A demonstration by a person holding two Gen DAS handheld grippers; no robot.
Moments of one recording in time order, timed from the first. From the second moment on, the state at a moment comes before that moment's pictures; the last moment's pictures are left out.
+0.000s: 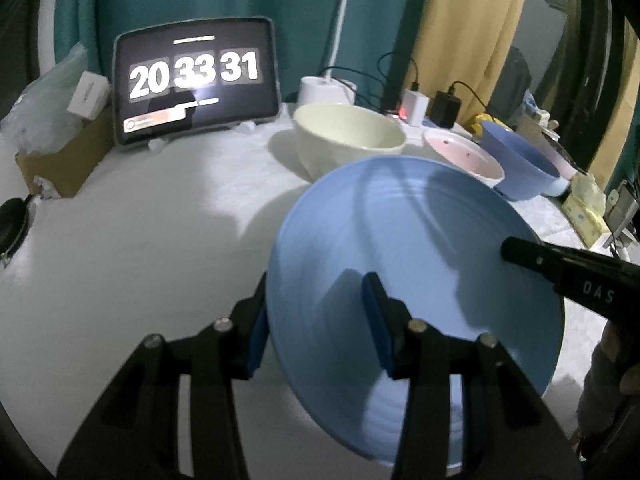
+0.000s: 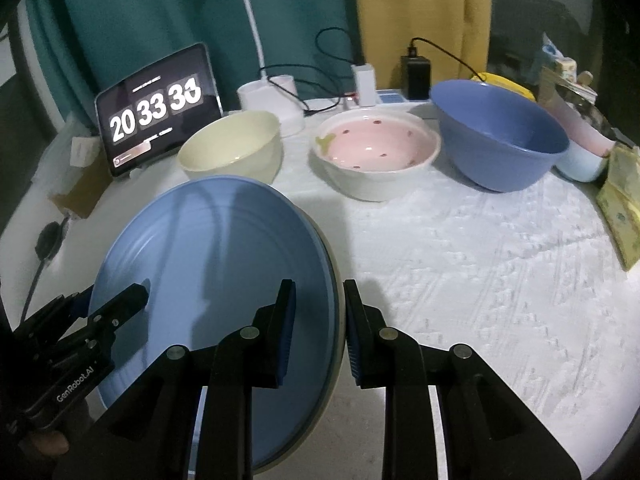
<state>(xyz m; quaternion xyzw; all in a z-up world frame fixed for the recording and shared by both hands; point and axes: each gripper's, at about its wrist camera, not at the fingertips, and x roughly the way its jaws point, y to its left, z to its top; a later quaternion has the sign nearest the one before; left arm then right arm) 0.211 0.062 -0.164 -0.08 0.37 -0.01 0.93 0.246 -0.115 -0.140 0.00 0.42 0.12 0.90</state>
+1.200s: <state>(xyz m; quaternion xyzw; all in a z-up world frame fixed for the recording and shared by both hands) 0.207 0.085 -0.176 -0.04 0.38 0.03 0.92 0.256 -0.068 -0.179 -0.03 0.46 0.14 0.88</state>
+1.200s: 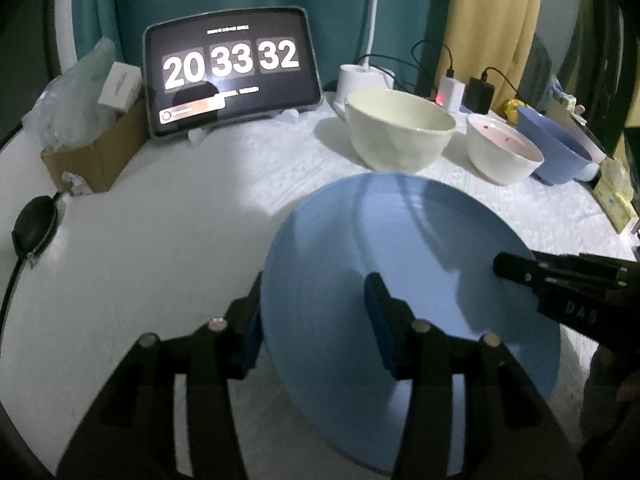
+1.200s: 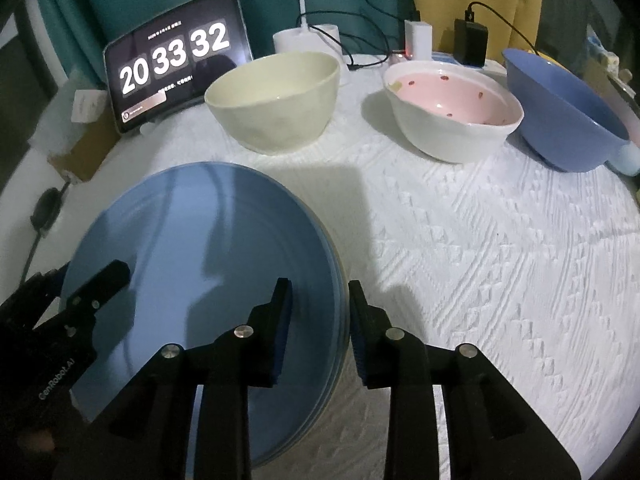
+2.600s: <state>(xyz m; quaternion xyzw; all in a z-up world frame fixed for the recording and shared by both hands) 0.196 -0.001 -0.094 -0.01 0.33 0.02 0.94 0.230 -0.179 -0.098 0.00 0.36 0.12 0.92</state>
